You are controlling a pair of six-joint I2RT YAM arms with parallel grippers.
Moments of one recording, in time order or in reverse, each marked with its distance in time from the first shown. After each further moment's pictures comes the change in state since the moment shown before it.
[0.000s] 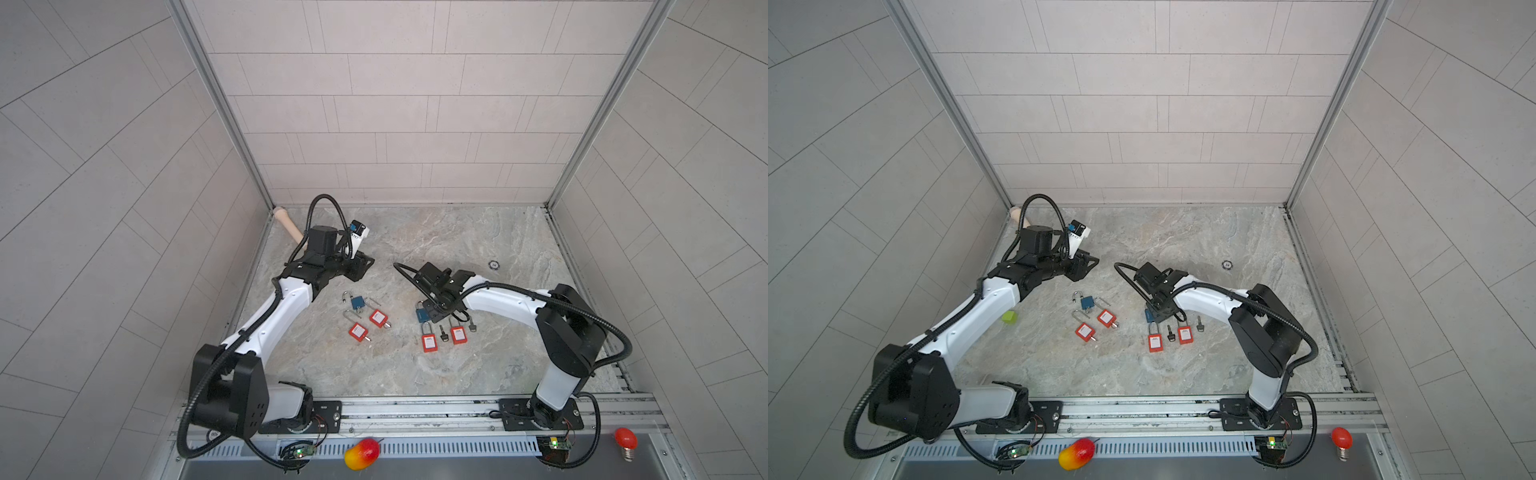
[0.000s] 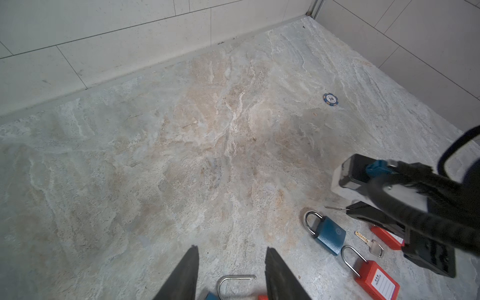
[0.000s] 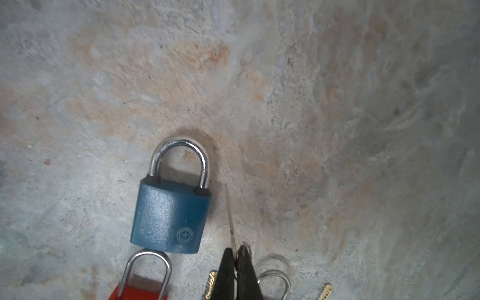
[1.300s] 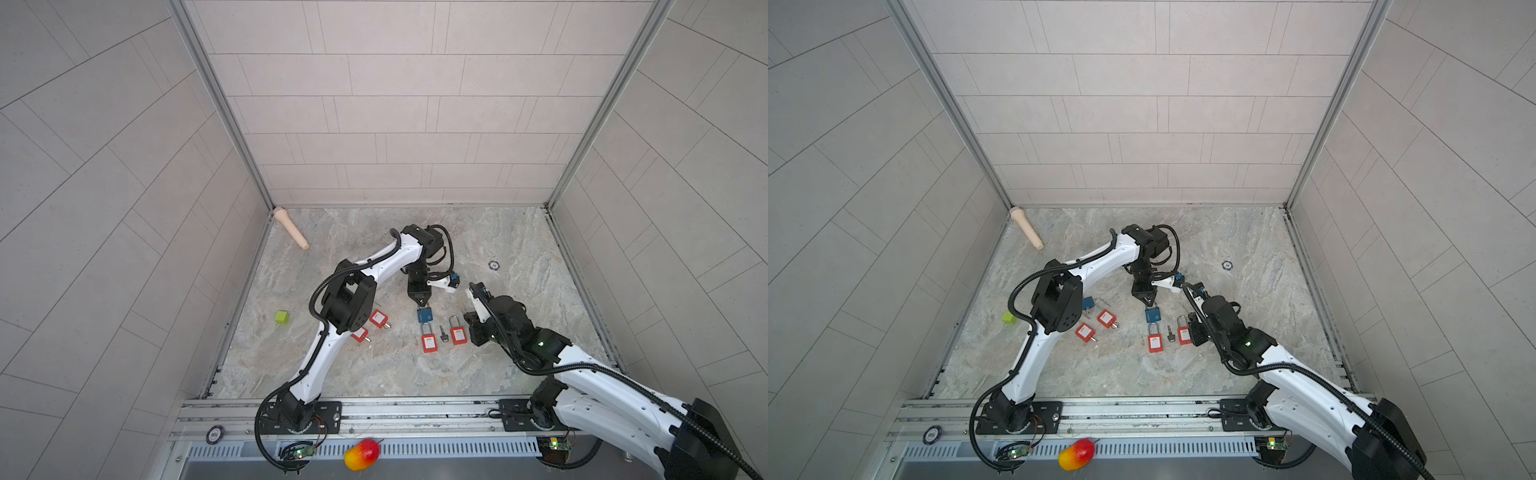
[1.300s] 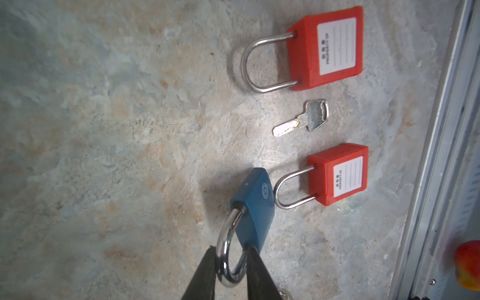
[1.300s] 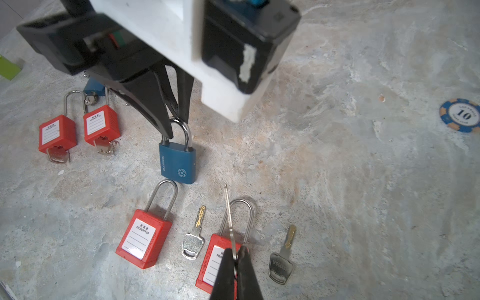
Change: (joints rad) left arm -0.486 1.052 1.138 -1.070 -0.108 0.777; right arm -0.123 -0.905 -0.751 0.453 -0.138 -0.037
